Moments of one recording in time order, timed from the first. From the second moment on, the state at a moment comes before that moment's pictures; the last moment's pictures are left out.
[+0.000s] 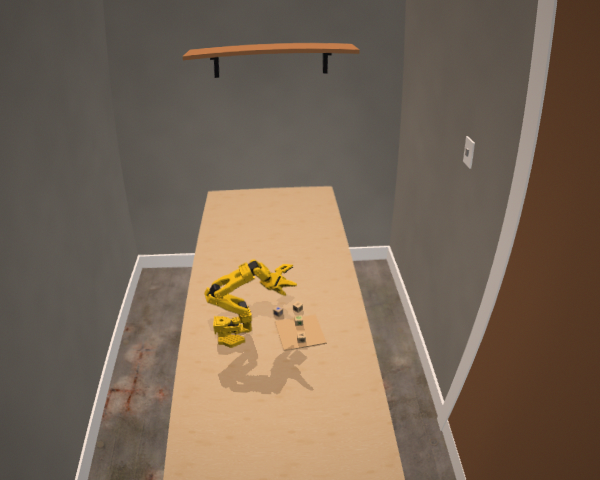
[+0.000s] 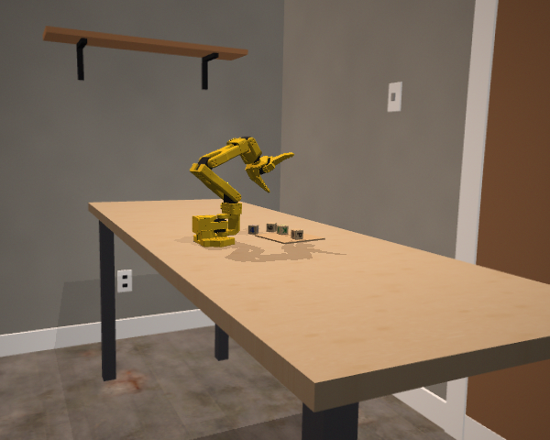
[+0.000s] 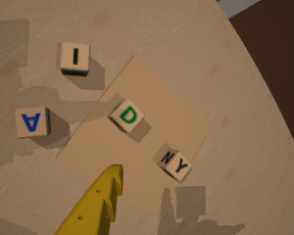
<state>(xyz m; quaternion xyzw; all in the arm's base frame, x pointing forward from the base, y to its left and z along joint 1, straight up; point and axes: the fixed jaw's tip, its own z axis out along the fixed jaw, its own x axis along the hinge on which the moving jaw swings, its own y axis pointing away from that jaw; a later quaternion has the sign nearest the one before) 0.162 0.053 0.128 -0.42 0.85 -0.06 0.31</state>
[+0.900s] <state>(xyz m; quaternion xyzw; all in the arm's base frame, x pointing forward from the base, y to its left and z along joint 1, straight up) 0.158 0.038 0.126 -0.33 0.90 -0.04 0.28</state>
